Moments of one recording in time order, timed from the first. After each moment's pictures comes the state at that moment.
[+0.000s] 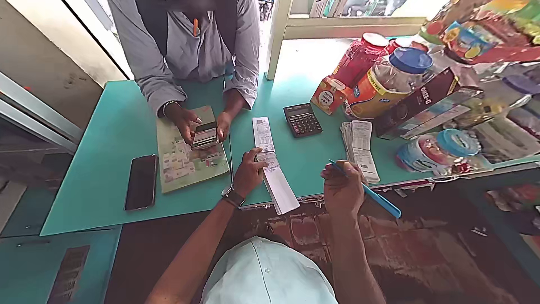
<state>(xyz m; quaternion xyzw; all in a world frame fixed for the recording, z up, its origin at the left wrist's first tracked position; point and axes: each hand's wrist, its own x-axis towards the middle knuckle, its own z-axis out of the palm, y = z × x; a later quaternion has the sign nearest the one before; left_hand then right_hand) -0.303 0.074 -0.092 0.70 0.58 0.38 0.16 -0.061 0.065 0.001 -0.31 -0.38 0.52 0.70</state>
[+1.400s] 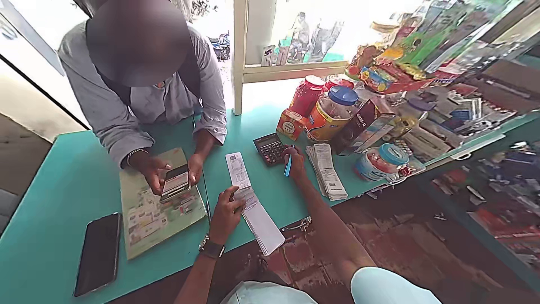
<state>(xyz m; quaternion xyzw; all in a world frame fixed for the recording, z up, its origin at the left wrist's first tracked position) -0.310 0.071 -0.098 0.71 0.55 0.41 0.15 -0.033 0.270 -0.086 -0.55 -0.74 0.08 0.39</state>
